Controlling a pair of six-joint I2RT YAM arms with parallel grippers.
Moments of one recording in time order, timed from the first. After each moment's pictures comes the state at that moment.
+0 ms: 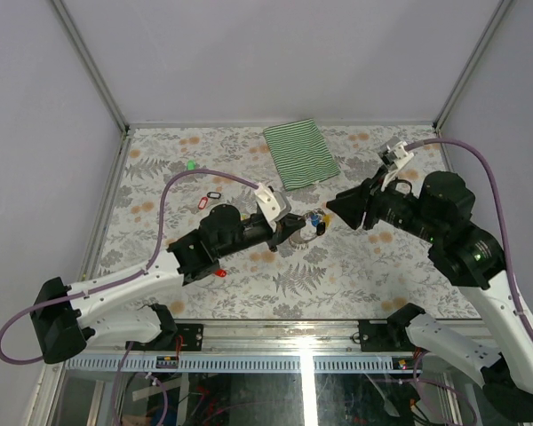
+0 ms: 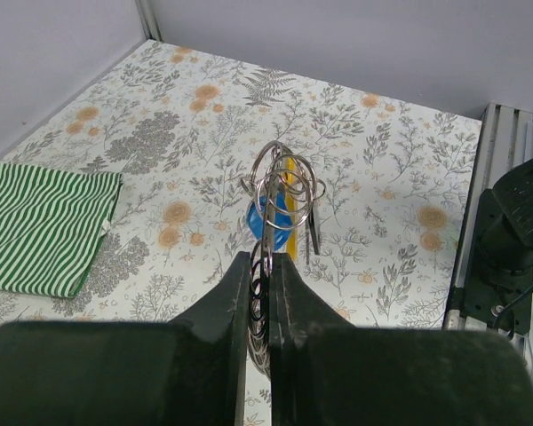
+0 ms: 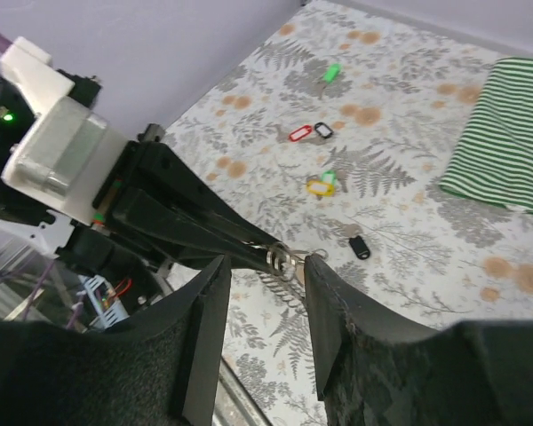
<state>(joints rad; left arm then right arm) -0.98 1.13 0.82 0.25 0.14 0.02 0.57 0.86 1.25 -0.59 -0.37 0.27</state>
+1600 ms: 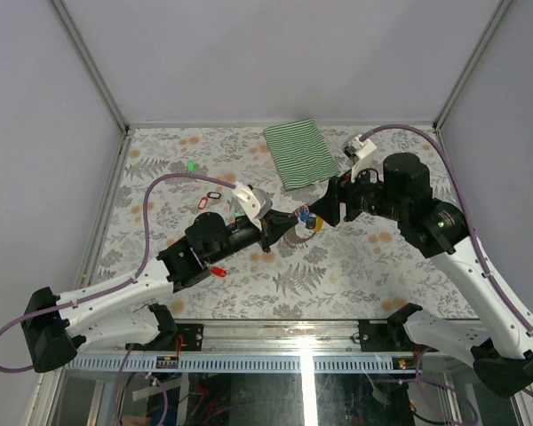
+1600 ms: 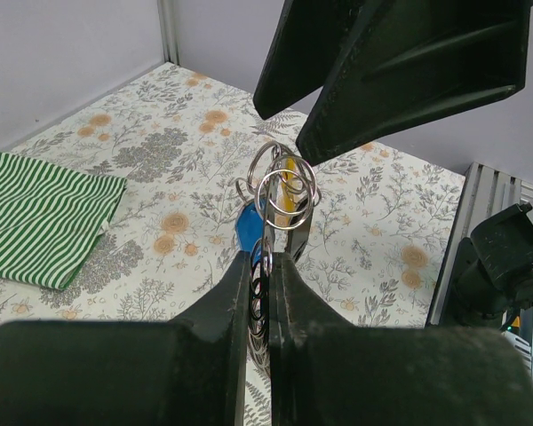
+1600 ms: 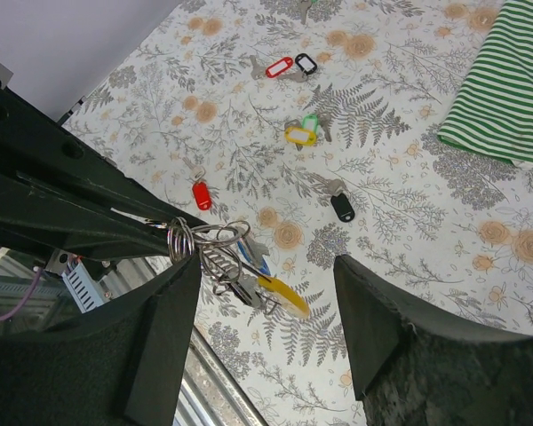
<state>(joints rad) -0.98 1.03 0.74 0.33 0.07 -0.10 0.57 1.02 1.25 -0.64 -0.36 0.17</state>
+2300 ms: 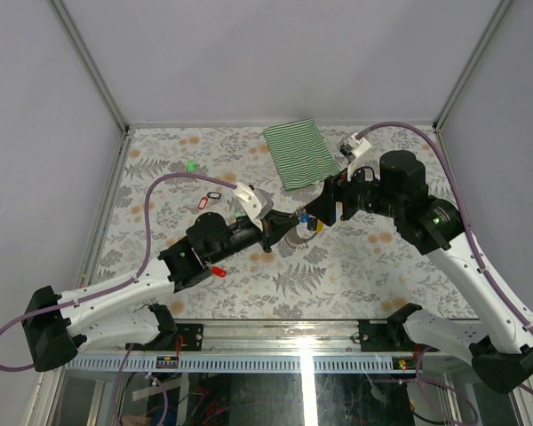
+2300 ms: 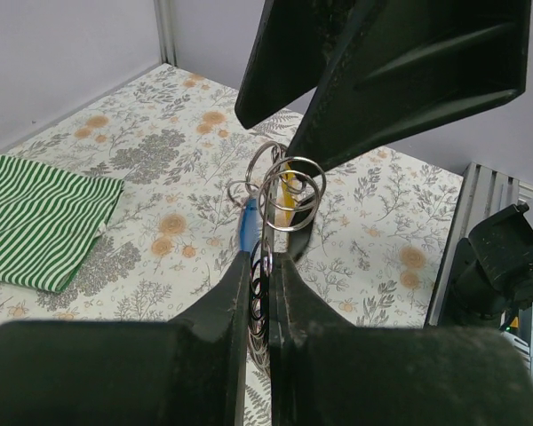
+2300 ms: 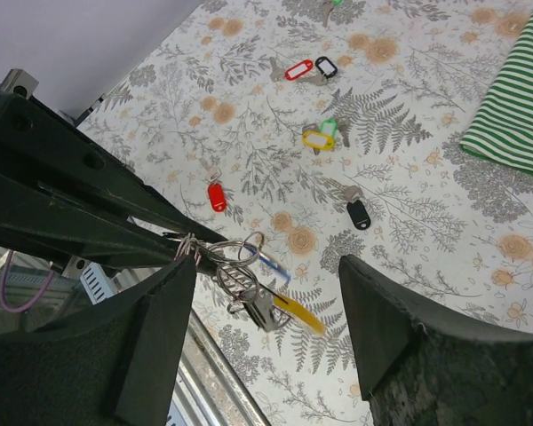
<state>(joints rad) -0.98 1.04 0.74 0.34 0.07 -0.10 0.57 1.04 1.25 -0.61 -0.40 0.18</state>
